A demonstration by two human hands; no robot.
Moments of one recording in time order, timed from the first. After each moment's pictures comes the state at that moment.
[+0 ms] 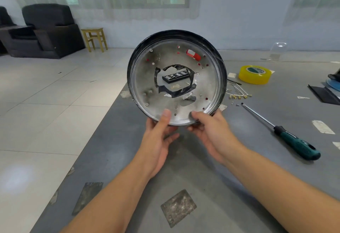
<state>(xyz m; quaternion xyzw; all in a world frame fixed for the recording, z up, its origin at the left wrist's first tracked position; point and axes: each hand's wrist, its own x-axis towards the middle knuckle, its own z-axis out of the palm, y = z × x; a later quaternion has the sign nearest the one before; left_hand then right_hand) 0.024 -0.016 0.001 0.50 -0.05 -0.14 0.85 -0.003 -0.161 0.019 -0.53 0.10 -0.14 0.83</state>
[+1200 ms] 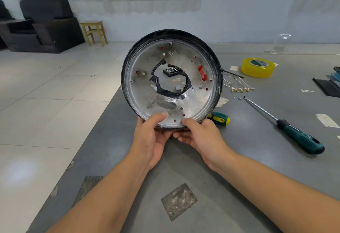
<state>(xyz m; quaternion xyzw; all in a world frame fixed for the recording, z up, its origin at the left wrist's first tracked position) 0.038 -0.005 -0.014 0.40 -0.02 -0.14 0.90 -0.009 -0.142 -0.011 -0.61 0.12 -0.06 0.78</state>
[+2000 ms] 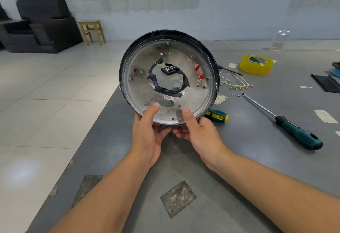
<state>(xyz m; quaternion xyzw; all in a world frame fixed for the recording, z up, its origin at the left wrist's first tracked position) 0.033 -0.010 -0.004 0.46 0.01 -0.09 0.88 -0.009 -0.138 -0.019 -0.64 0.10 -0.12 0.75</state>
